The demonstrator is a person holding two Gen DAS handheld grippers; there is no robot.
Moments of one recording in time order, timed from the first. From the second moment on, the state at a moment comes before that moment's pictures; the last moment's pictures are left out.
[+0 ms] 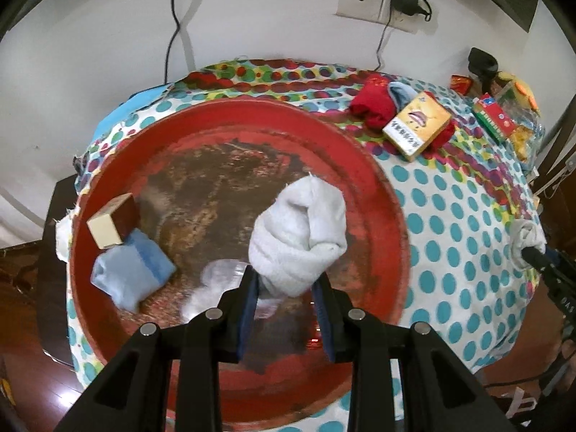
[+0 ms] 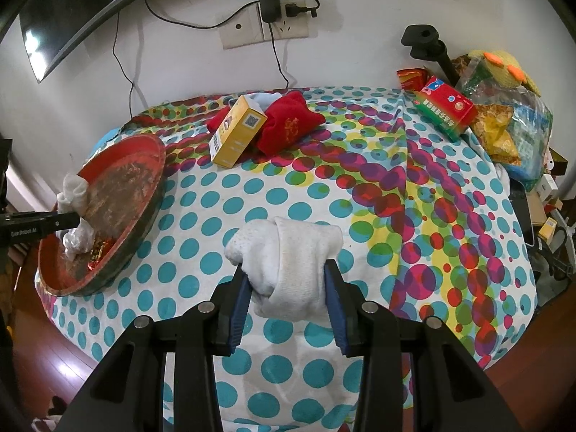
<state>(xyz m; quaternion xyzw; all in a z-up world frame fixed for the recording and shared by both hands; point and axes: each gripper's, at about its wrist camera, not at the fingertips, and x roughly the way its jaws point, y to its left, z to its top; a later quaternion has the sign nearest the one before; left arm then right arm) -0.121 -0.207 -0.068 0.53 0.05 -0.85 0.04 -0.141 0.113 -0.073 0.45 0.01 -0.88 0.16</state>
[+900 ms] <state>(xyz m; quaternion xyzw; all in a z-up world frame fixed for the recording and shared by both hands) -0.126 -0.268 -0.089 0.55 0.05 -0.83 0.07 -0.145 0.098 -0.084 0.46 0.03 -0.88 0.14</state>
